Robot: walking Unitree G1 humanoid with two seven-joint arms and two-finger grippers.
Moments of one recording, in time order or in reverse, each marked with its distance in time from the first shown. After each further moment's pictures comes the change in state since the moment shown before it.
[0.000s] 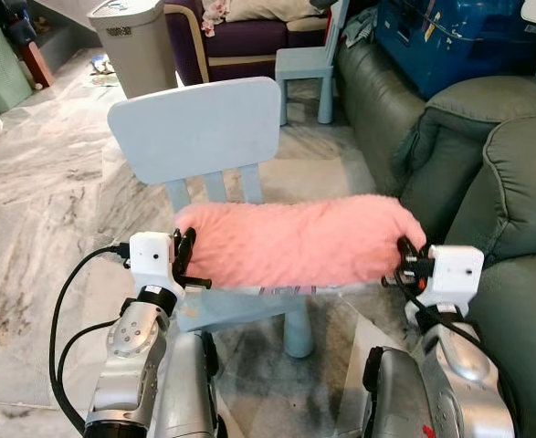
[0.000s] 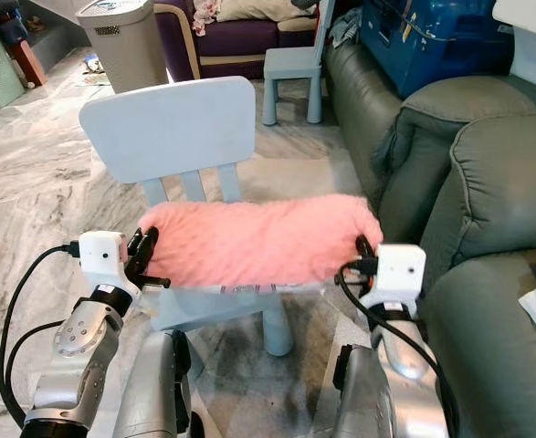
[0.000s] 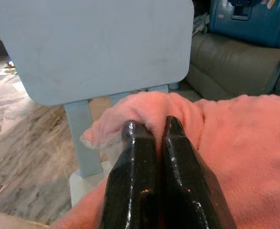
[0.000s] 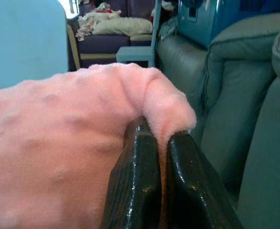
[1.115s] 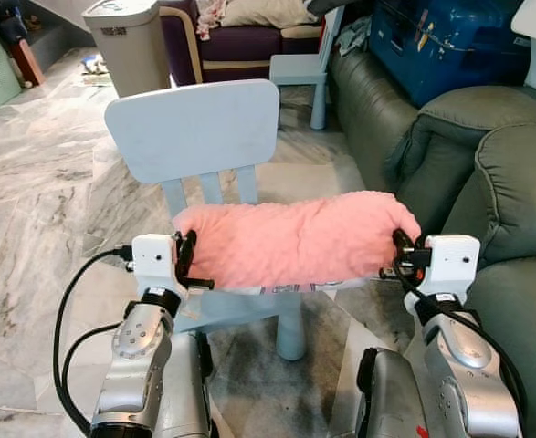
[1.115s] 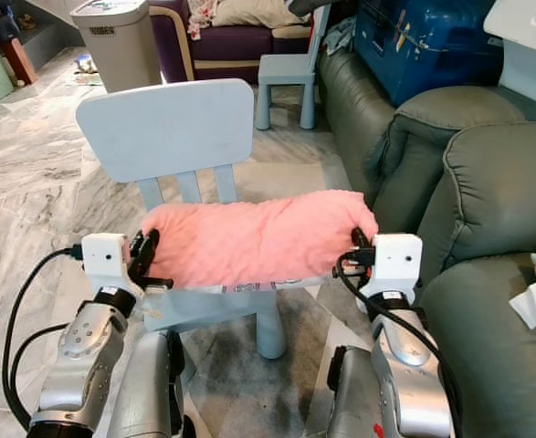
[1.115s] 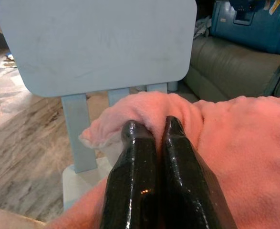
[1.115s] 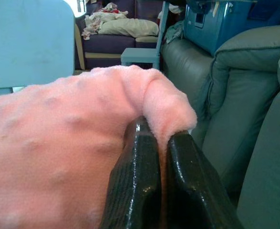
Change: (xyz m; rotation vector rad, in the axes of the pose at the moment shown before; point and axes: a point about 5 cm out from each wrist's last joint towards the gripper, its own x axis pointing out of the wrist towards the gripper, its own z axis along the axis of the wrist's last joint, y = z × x) left arm -0.001 -0.004 -0.003 -0.016 0.014 0.021; right arm 0.006 -0.003 0.004 0.003 0.021 0.035
